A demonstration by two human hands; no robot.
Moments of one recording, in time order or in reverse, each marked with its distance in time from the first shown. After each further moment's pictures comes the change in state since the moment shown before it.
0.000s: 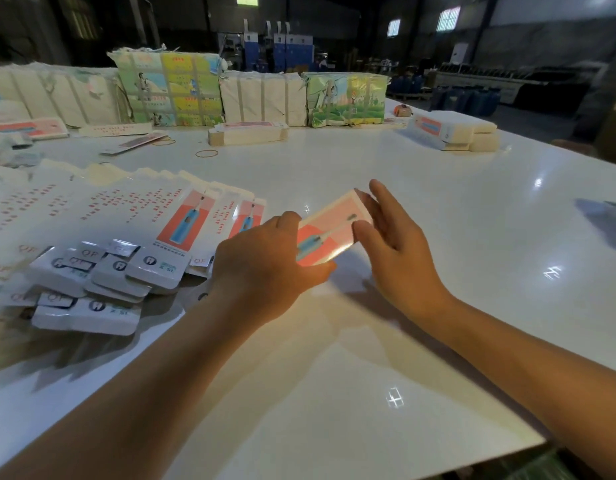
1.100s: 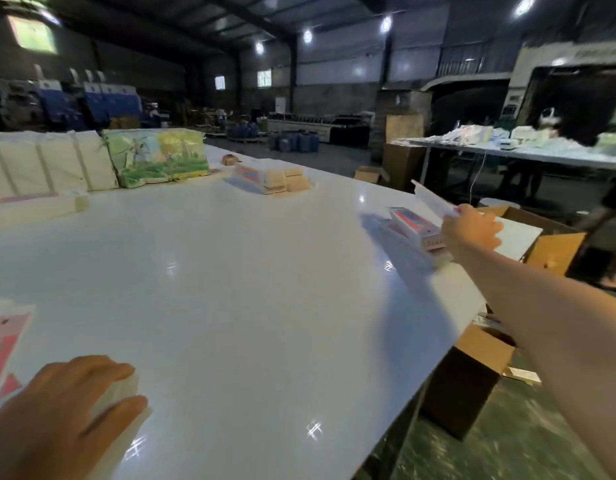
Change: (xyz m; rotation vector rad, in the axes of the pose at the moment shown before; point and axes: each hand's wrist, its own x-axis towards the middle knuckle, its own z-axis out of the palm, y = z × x) left_hand 0.005 -0.041 0.084 -0.338 -0.151 0.300; right_hand 0.018 0.108 -0.380 -1.022 0.932 0.921
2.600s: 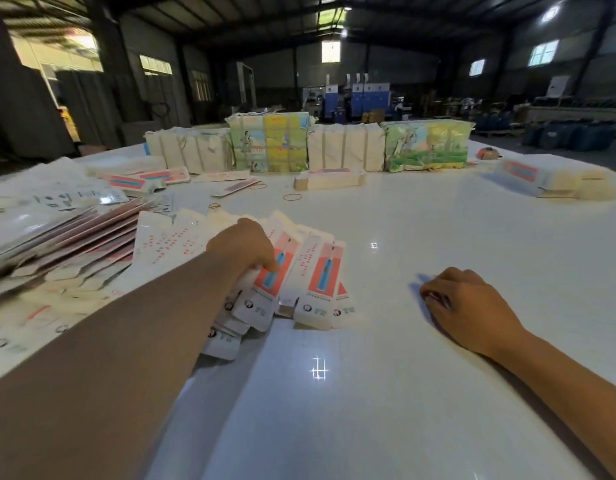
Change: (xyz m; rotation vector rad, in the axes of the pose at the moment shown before) left_hand 0.032 -0.046 -0.165 0.398 -0.218 -1.097; right_hand -0.352 -0.135 0.034 0.265 -0.600 -1.426
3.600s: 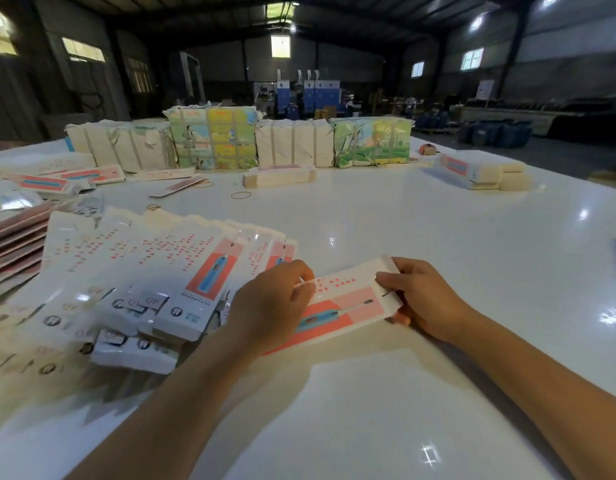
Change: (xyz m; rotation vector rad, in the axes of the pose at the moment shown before) left_hand -0.092 0.045 0.076 -0.345 0.240 0.732; right_hand 0.005 -0.006 -0.013 1.194 -0.114 0.455
